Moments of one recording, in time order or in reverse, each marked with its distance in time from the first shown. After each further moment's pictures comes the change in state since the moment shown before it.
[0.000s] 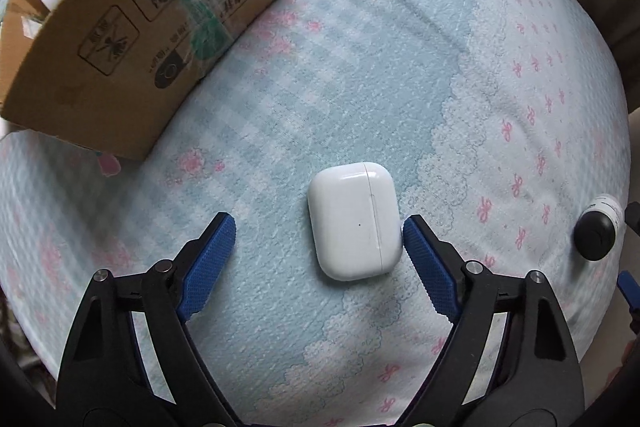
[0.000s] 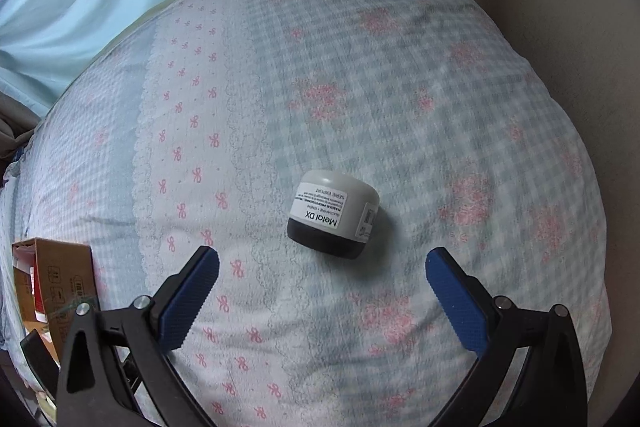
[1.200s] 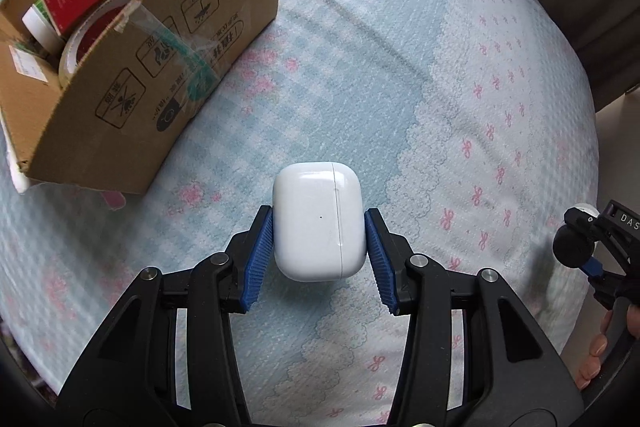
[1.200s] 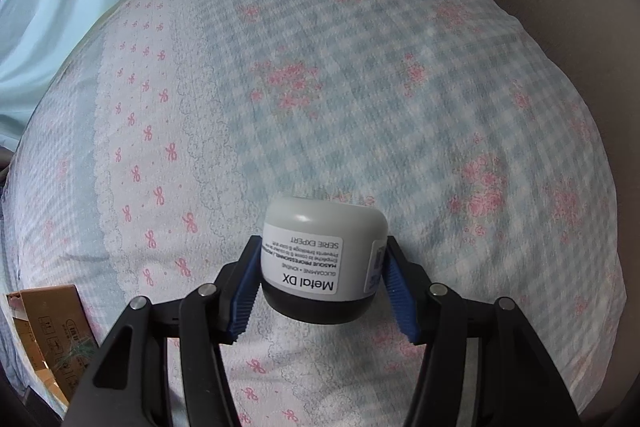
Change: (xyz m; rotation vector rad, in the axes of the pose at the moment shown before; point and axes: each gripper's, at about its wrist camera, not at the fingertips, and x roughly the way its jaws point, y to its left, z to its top) left arm -0.035 0.011 0.016 0.045 -0.041 -0.130; right arm 0.020 -0.006 0.004 0.117 0.059 -0.037
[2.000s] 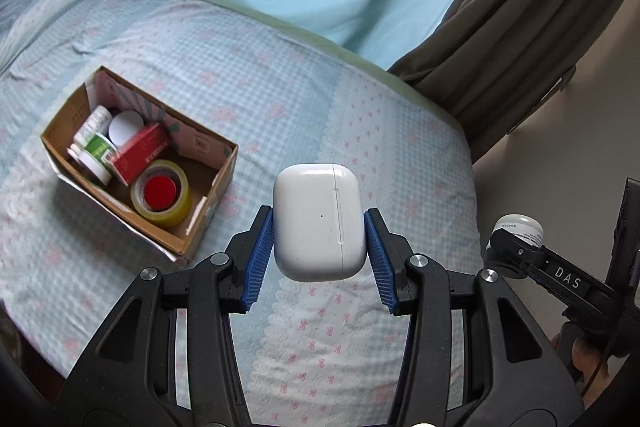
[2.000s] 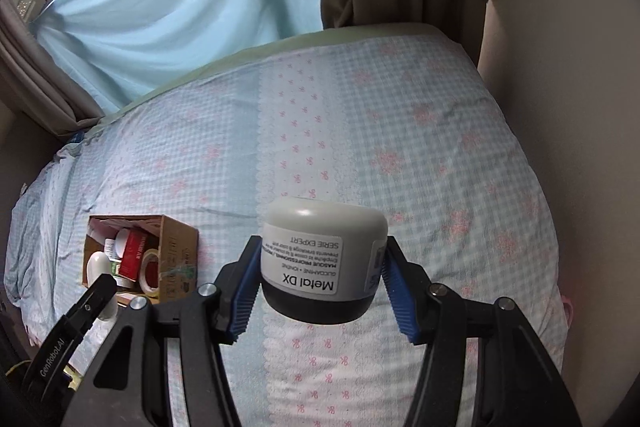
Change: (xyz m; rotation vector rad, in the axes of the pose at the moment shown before) left arm -0.275 -0.007 0.018 0.121 -0.278 -0.258; right arm -0.238 0.061 -0.061 -0.283 -0.221 0.181
